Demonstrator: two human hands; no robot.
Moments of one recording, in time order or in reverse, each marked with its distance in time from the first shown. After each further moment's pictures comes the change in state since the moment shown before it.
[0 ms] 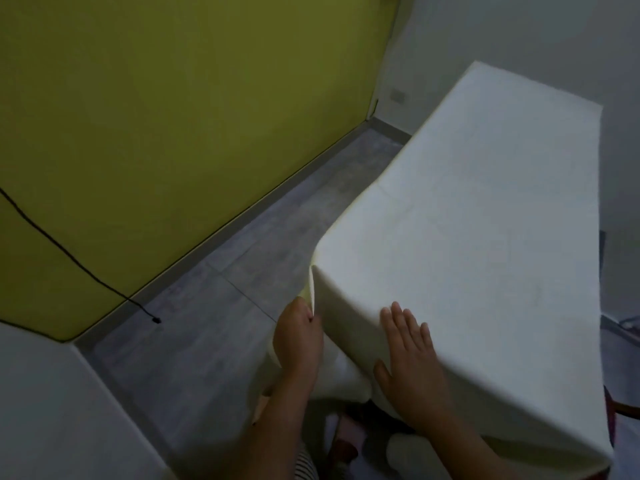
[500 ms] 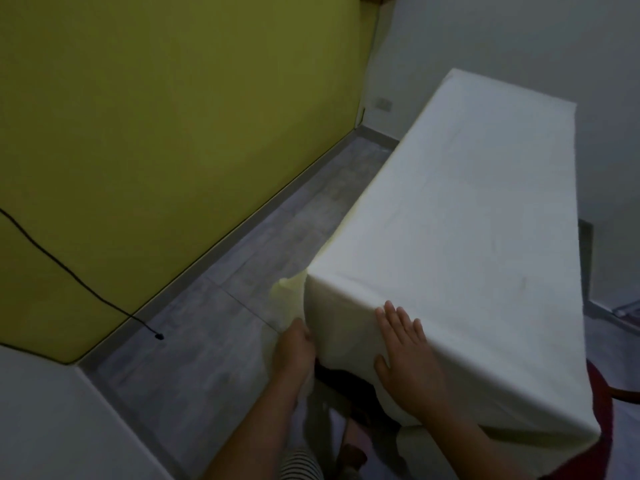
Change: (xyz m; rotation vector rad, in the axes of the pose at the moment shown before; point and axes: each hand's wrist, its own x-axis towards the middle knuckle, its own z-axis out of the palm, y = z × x) left_hand 0.010 -0.034 0.009 0.198 -0.399 -0.015; right_hand -0.002 -0.006 -0.015 0.116 -0.069 -0.016
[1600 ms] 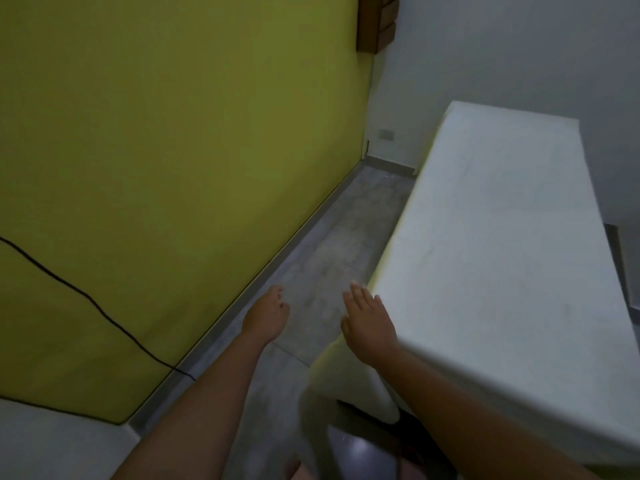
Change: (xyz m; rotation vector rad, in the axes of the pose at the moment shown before) left_hand 0.101 -0.009 -0.212 0.011 -0.002 0.216; right_hand 0.141 -0.128 -0.030 0.100 0.052 0.033
